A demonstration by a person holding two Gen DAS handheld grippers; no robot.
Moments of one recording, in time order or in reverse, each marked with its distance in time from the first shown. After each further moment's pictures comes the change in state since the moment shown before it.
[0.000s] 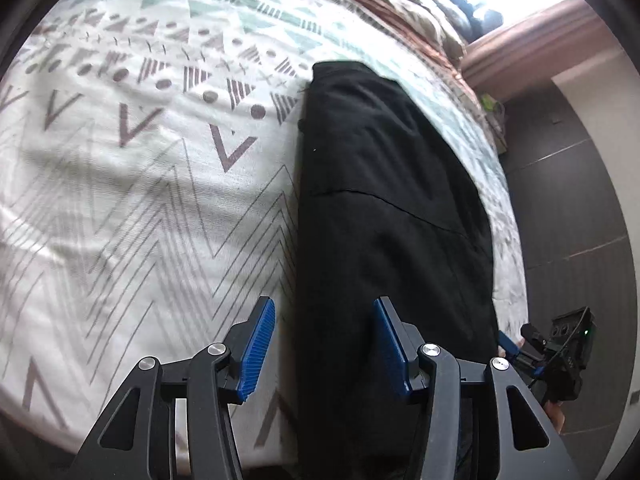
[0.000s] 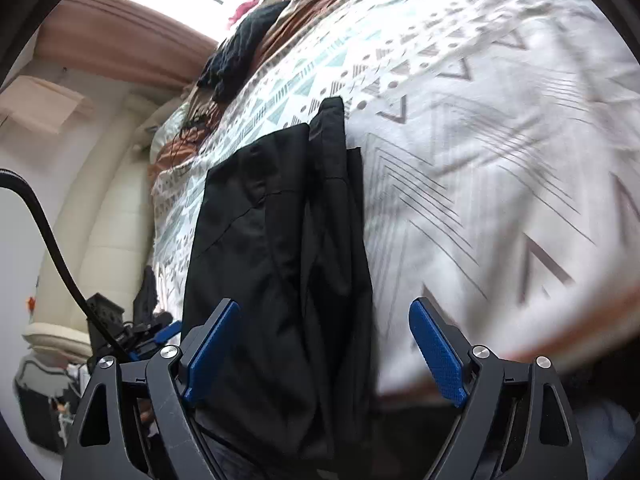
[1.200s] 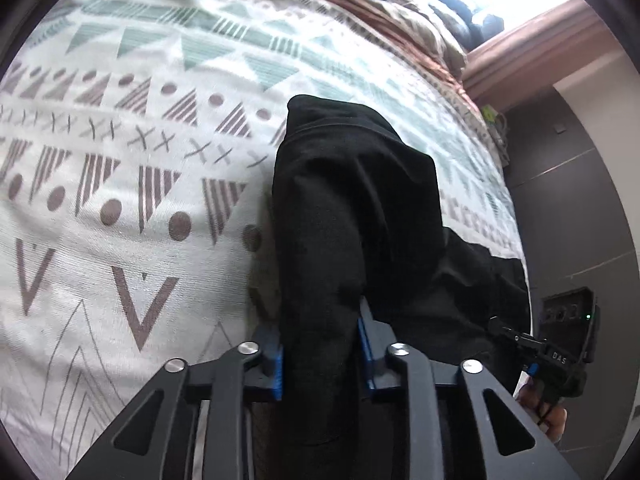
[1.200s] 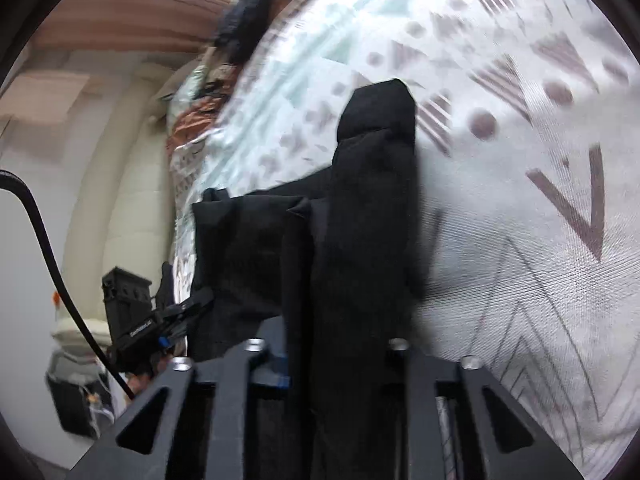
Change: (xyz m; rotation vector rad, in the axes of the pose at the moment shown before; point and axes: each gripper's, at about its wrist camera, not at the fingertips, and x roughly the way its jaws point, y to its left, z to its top) left arm 0.043 -0.031 0.079 0.040 -0.065 -0.007; right arm 0.100 0.022 0.092 -0.073 0.148 0.164
